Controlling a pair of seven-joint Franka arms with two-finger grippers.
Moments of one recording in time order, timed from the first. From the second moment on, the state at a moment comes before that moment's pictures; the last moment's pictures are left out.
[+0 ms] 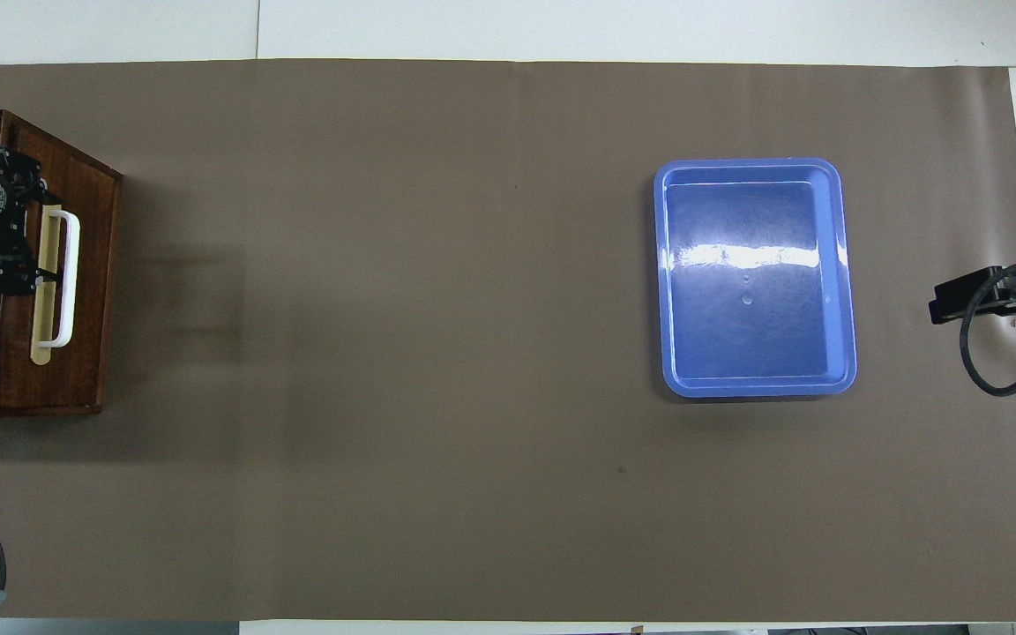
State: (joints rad) left arm -0.21 0.27 0.33 -1.70 0.00 1.96 -1.46; right arm 0.00 -0.06 -0.05 -1.70 -0.02 1.54 -0.07
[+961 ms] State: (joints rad) left arm -0.21 0.26 0.34 -1.63 0.02 1.90 -1.29; right arm 0.00 -0.06 -0.05 -1.70 -0.02 1.54 -0.07
